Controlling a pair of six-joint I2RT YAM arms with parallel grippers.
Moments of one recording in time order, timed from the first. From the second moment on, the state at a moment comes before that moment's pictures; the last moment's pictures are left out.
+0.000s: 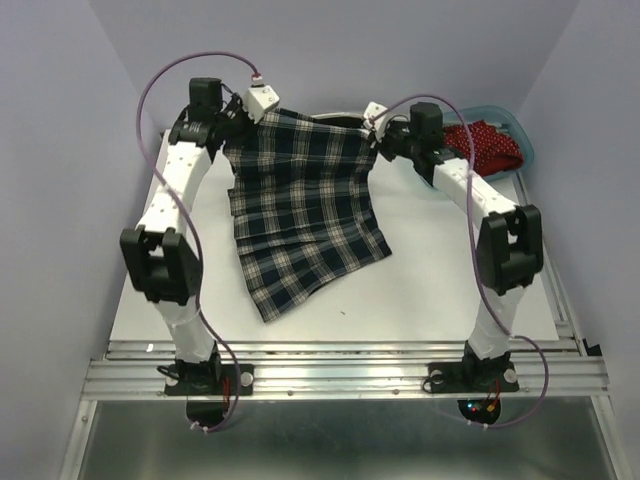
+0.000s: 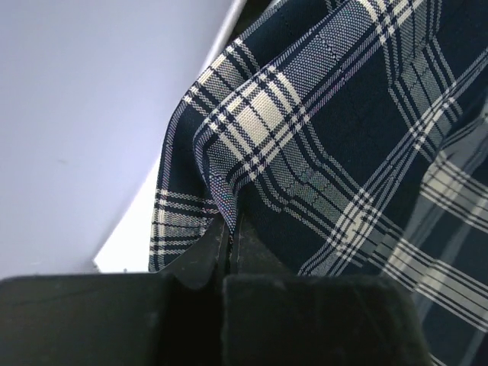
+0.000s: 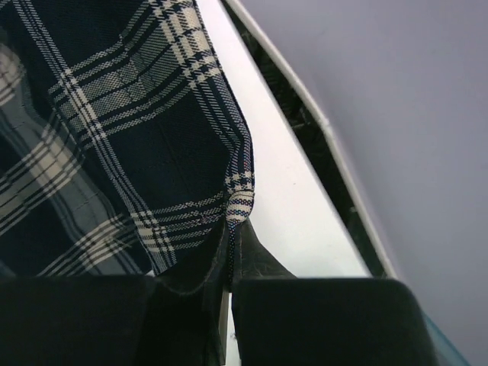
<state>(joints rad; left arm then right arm) -0.12 1.93 1.96 -0.58 0.36 0.74 0.27 2.01 1.71 -0.11 -0.44 -0.71</state>
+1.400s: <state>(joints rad) -0.43 1.14 0.90 -0.69 0.32 0.73 0.37 1.45 0.88 -0.32 -0.53 -1.08</state>
